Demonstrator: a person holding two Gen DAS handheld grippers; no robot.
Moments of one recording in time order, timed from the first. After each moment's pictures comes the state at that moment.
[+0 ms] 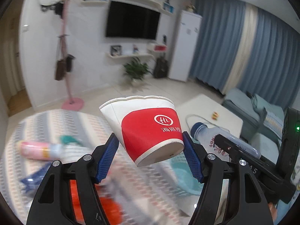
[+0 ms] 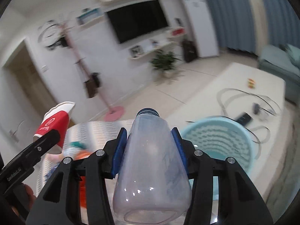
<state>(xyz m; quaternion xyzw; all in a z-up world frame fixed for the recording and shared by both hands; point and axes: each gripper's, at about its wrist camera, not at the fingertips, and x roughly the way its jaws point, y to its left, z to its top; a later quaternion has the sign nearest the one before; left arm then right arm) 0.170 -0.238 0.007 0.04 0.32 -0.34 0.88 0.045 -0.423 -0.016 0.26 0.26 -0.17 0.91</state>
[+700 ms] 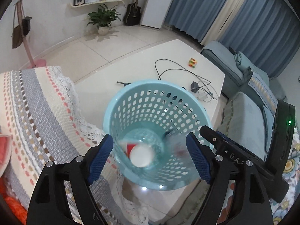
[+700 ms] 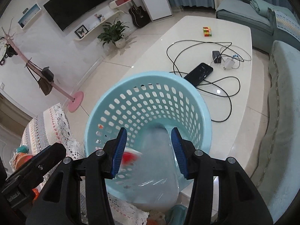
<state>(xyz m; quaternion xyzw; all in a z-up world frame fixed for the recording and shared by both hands) 0.182 -0.369 -0.127 0.08 0.48 -0.41 0.77 0.013 -0.537 -0.149 0.35 0.37 -0.26 0.82</state>
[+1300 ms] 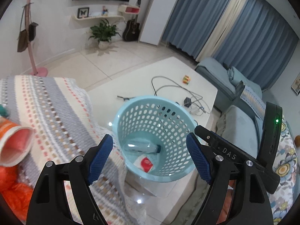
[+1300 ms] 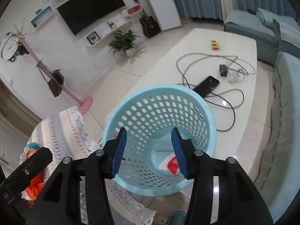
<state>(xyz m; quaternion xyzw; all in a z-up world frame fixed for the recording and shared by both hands) 0.155 -0.323 -0.069 0.04 0.43 -0.42 0.80 0.005 -0.508 -0.104 0.33 0.33 -0.24 0.85</state>
